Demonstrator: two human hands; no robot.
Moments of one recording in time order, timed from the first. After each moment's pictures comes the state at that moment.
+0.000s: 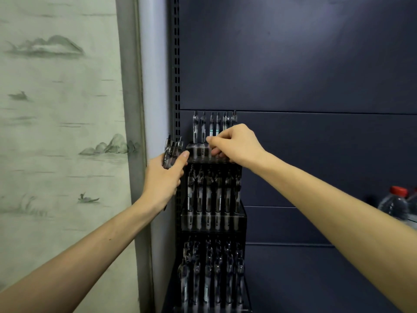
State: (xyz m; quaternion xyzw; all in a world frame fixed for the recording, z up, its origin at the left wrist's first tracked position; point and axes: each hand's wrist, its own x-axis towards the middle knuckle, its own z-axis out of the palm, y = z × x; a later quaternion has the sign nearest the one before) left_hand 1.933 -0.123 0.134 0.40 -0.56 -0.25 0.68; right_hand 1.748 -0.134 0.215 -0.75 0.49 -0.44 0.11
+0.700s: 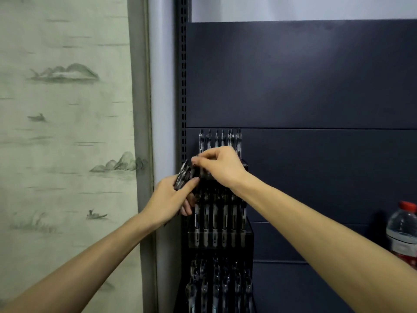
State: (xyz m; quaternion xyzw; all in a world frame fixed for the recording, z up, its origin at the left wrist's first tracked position) left_hand 1.951 -0.122 0.135 0.41 -0.67 -0.26 0.57; right_hand 1.791 -0.145 0.203 -0.74 0.38 -0.52 0.21
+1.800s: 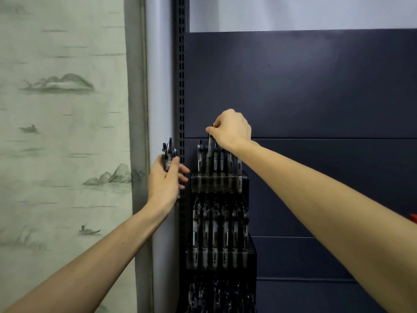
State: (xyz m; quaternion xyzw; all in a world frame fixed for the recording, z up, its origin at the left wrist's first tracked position) left_hand 1.941 -0.165 0.180 0.36 -0.52 -0.20 0.74; right_hand 1.783 -0.195 0.301 -0.69 0.53 -0.47 -0.11
